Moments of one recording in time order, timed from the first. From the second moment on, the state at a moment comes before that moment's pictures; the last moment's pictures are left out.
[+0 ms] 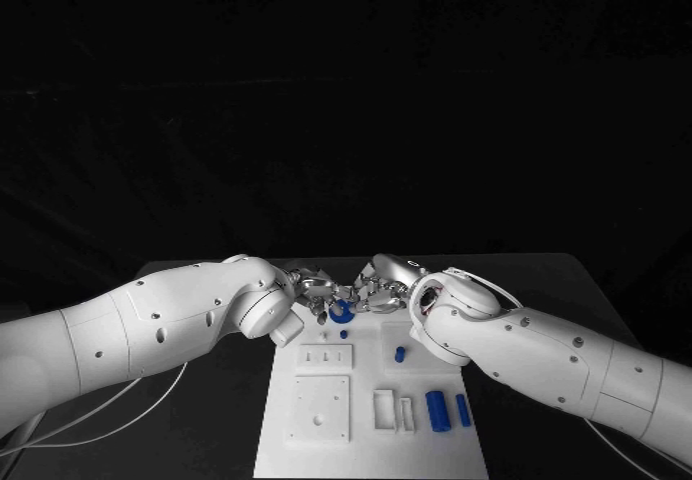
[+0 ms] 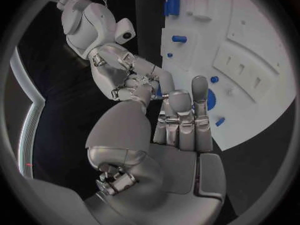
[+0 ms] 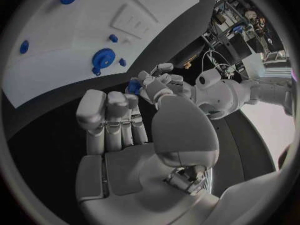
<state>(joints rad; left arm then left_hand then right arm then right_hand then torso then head) 1.40 -0.56 -0.14 1.27 -0.48 -0.17 -0.33 1.16 0.04 0.19 -0.12 0.57 1.19 0.06 0.06 0.23 1.47 -0.07 0.44 0.22 1.41 -0.13 1.11 0.59 0.04 1.10 -0.15 0.87 0.85 1.11 -0.55 0.18 1.36 -1.49 -0.24 -0.26 1.23 -0.11 0.31 -0.13 0.23 1.13 0.09 0.07 0.07 1.17 -0.01 0.92 1.07 1.44 -0.08 0.96 1.02 0.08 1.47 -0.10 0.98 1.31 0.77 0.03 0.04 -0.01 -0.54</state>
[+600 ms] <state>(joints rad) 1.40 -0.57 -0.15 1.25 -0.55 -0.15 -0.39 1.15 0.03 0.20 -0.13 0.62 1.19 0.06 0.06 0.23 1.46 -0.07 0.49 0.22 1.42 -0.14 1.13 0.64 0.04 1.11 -0.16 0.87 0.88 1.10 -0.74 0.19 1.47 -1.46 -0.29 -0.21 1.33 -0.16 0.15 -0.02 0.28 0.92 0.13 0.06 0.06 1.09 0.02 0.86 0.86 1.37 -0.05 0.87 0.90 0.09 1.45 -0.07 0.65 1.31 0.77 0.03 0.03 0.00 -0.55</state>
